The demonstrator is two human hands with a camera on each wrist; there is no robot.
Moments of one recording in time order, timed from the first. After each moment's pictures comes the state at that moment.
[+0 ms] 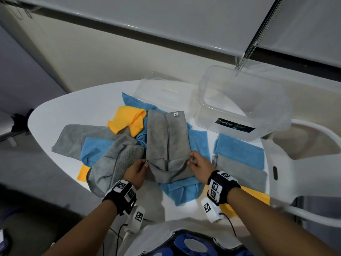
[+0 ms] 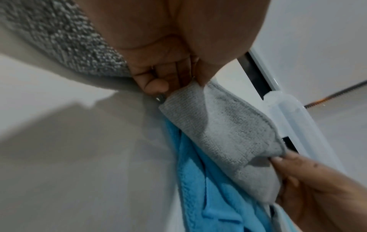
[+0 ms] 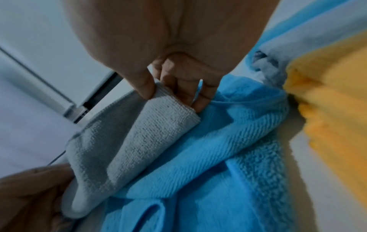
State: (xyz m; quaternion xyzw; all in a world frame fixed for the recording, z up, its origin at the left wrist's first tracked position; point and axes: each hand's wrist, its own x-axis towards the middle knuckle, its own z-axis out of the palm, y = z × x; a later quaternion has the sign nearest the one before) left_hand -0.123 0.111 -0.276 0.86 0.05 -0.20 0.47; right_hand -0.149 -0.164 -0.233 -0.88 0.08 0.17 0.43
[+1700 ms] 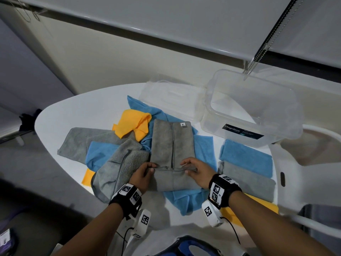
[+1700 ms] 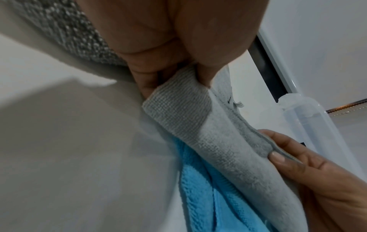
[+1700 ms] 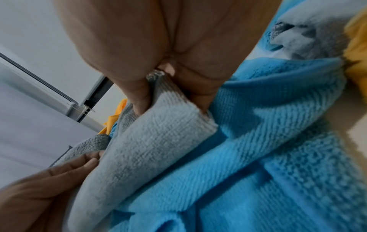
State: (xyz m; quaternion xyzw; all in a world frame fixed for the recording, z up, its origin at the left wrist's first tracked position) left_hand -0.118 0.107 -0.280 0.82 0.01 -0.20 0.54; right_hand -0.132 -0.157 -0.241 -0.85 0.01 0.22 0.48
